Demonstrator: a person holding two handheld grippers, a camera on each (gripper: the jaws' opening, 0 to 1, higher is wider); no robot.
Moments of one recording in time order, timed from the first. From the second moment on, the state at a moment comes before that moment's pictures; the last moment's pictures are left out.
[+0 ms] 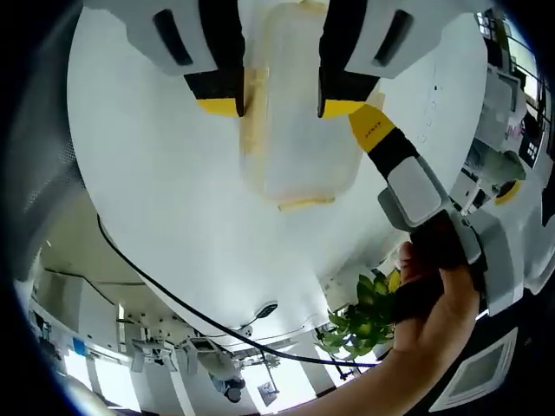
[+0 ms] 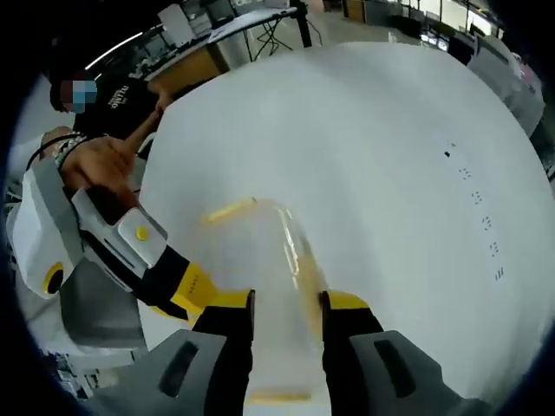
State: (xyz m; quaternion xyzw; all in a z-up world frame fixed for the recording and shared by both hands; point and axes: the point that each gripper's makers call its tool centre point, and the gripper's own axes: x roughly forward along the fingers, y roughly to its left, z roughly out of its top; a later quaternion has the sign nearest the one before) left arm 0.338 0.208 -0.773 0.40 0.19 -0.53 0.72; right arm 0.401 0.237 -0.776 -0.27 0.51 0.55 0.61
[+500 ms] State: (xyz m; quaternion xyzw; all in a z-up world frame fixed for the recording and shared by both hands) left arm 0.334 0.206 -0.774 0.48 0.15 -0.52 0.69; right arm 0.403 0.241 -0.777 -0.28 0.55 0.55 0.57
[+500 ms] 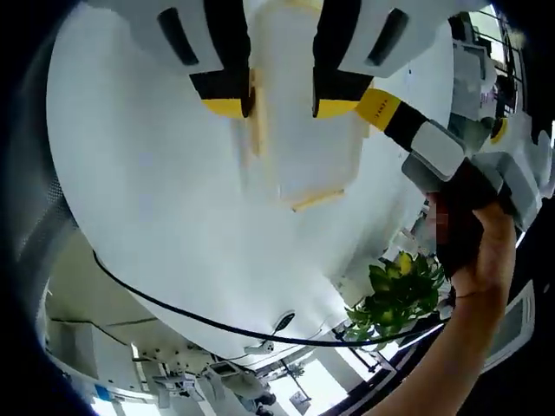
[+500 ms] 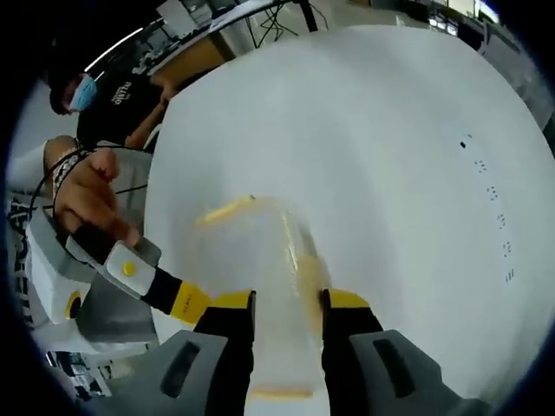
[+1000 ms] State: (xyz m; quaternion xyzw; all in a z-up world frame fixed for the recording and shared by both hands) left arm 0.330 0.207 -0.778 0.49 0.13 -0.52 0.69; right arm 0.400 0.231 -0.780 -0.18 0.58 0.58 0.54
